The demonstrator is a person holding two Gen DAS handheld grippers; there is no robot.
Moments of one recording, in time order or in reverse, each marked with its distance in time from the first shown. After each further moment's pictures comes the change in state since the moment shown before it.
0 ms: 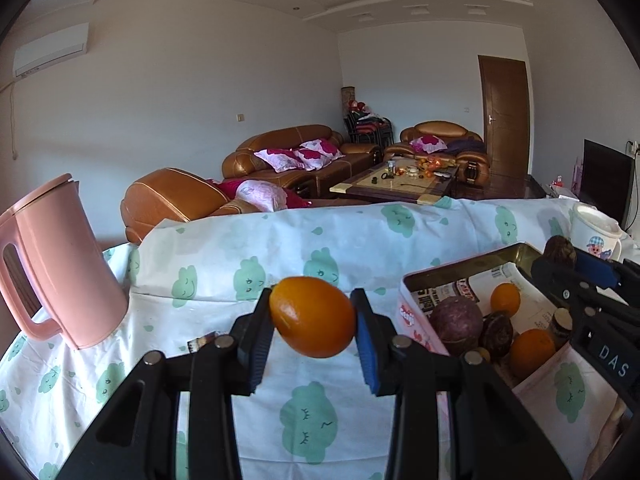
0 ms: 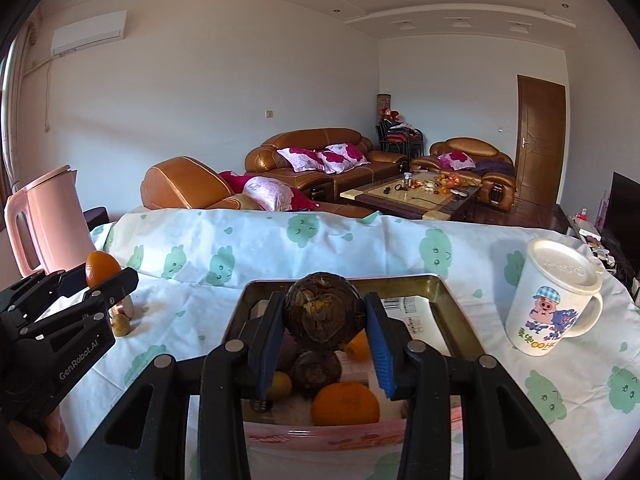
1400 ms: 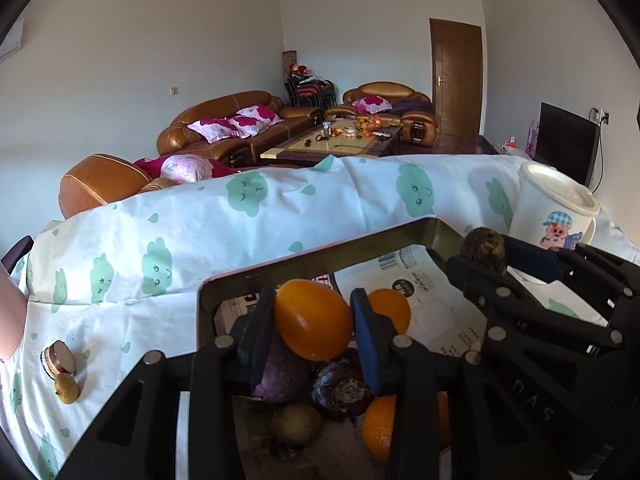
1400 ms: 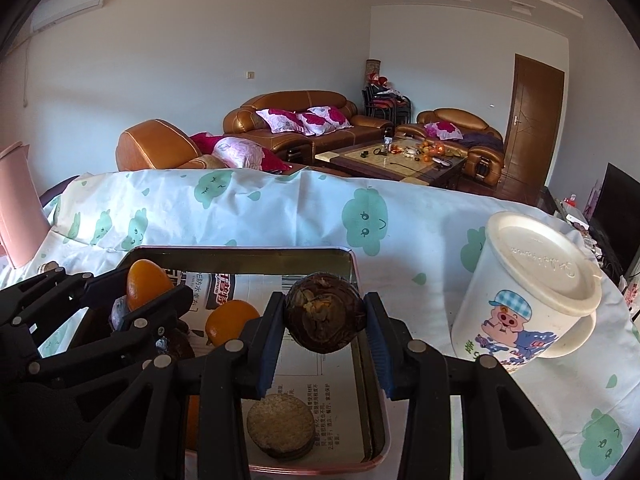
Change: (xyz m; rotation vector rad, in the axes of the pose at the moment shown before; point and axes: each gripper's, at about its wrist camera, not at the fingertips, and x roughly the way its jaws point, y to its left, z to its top) left arm 0.057 -0.126 0.010 0.076 0.139 -0.178; right arm 0.053 -0.087 -0.005 -0.022 0.150 -0.034
